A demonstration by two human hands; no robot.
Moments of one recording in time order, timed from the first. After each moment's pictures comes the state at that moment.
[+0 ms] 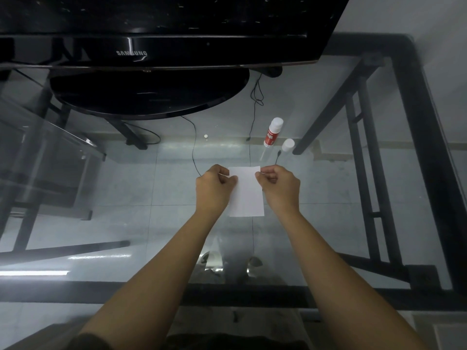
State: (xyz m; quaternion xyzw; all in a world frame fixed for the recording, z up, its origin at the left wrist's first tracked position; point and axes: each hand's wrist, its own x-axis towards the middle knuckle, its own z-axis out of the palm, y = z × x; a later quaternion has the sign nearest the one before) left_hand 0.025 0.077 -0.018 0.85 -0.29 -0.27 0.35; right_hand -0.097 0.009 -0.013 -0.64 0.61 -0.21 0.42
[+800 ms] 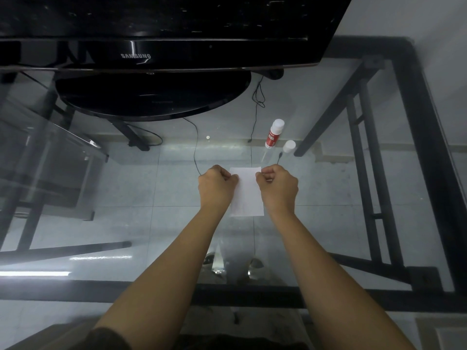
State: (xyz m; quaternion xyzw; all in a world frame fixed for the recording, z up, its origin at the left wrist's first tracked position) left_hand 0.023 0.066 -0.010 0.87 -0.24 -0.29 0.32; right_hand -0.087 0.014 -0.013 -0.66 0.63 -0.21 0.34
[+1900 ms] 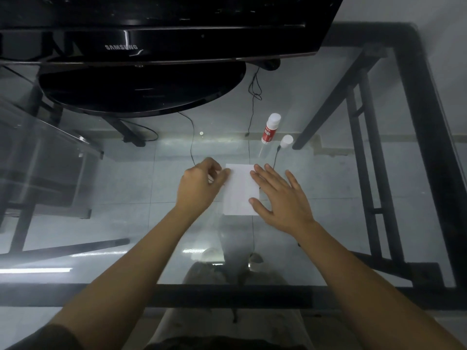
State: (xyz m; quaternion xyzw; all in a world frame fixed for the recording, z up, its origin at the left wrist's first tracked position) left_hand 0.052 0.086 -0.019 0.83 -0.44 -0.21 0.28; right_hand -0.142 0.011 -0.040 -0.93 0.34 0.02 0.16
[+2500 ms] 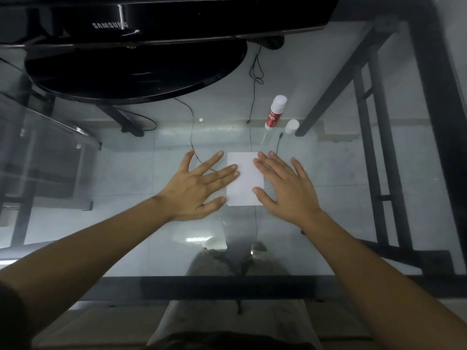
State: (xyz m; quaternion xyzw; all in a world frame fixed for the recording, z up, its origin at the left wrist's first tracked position) left_hand 0.088 0.114 -0.036 0.59 -0.80 -0.09 -0.05; right_hand -0.142 0.013 -0.039 -0.92 0.35 0.01 0.16
